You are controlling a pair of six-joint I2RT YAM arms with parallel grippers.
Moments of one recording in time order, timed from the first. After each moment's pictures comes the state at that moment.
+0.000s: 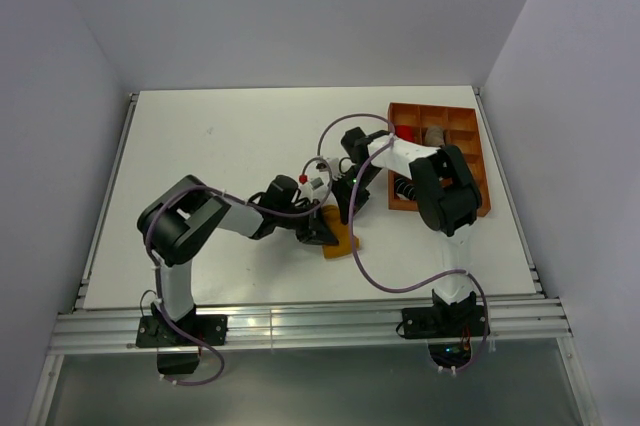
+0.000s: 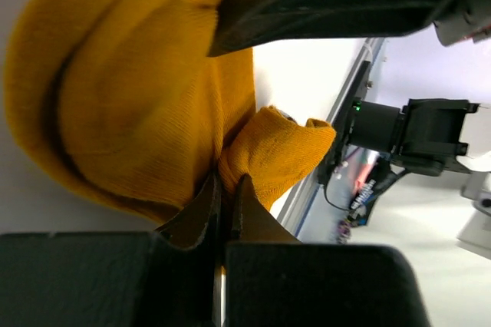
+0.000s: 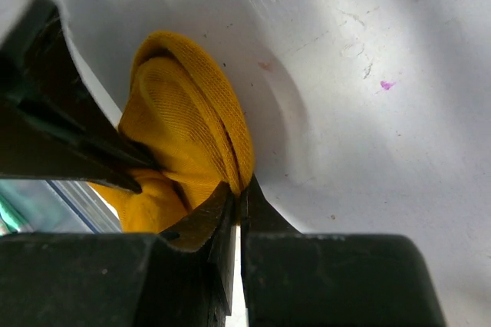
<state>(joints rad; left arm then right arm) -0.72 1.92 0.77 0.47 0.70 -0.86 0.44 2.06 1.40 -0.89 -0.55 -0.37</state>
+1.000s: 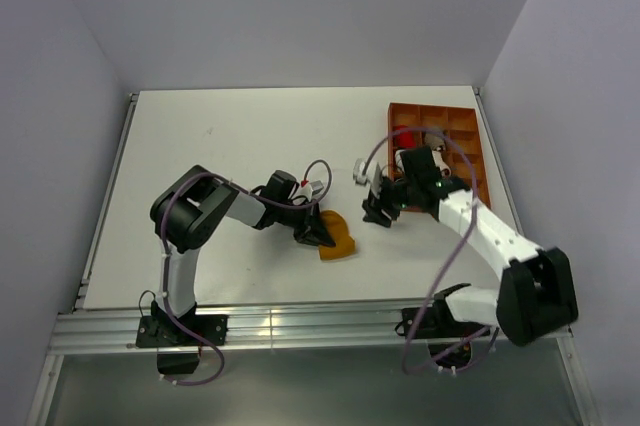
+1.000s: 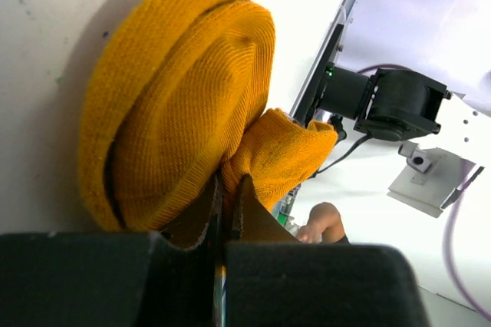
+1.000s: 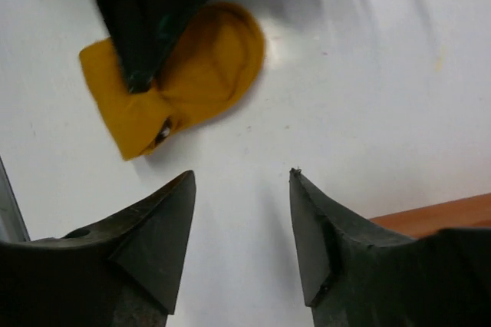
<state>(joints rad) -0.65 2.06 0.86 0.36 0.94 -0.89 0.29 1.32 0.89 -0.55 -0.65 -0.70</state>
